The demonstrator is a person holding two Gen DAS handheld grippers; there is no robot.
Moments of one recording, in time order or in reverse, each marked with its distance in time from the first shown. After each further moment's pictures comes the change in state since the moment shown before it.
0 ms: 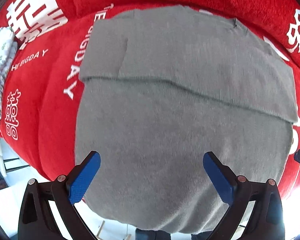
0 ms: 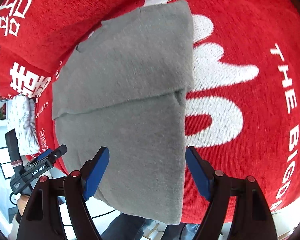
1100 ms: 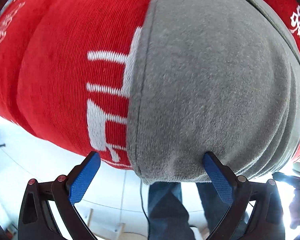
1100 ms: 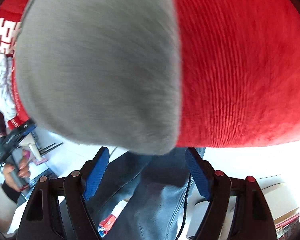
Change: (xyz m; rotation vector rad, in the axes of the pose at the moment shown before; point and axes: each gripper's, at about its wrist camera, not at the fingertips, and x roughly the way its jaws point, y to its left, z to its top) left arm 0.086 0.125 -0.162 -0.062 0.090 -0.208; right arm 0.131 -0.046 -0.186 0.027 0.248 -0.065
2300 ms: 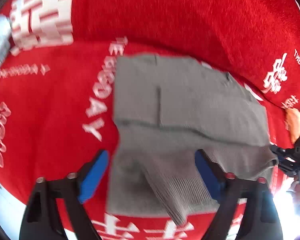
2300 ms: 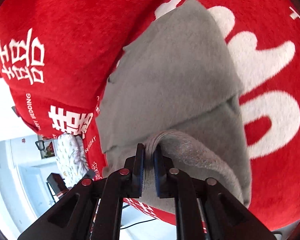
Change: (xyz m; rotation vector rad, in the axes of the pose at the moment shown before) left arm -0.122 -0.060 0.170 0.086 -0.357 -0.080; right arm -0.167 0.050 0.169 0.167 -0.373 0.485
